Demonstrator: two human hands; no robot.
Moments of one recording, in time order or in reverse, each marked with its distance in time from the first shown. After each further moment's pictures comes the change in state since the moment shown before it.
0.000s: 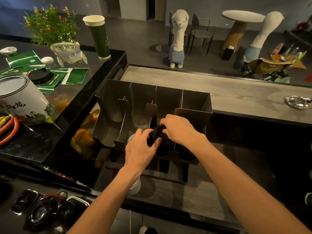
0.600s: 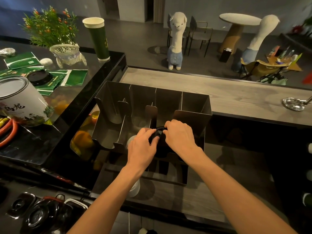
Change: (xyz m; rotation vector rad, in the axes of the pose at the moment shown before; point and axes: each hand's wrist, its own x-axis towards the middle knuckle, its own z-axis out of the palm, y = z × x) left_hand 0.006 0.007 0.003 -0.078 0.044 0.044; right_hand -0.015 -0.012 0.020 0.073 0.246 0.221
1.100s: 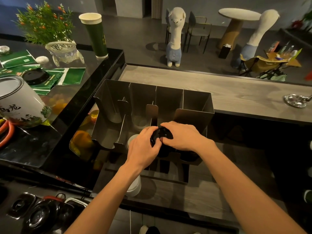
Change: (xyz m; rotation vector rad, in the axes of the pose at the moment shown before) left_hand 0.004 -0.008 -0.006 -0.004 -0.103 0.067; right_hand 0.011 0.023 -0.008 0.037 -0.326 -0.188
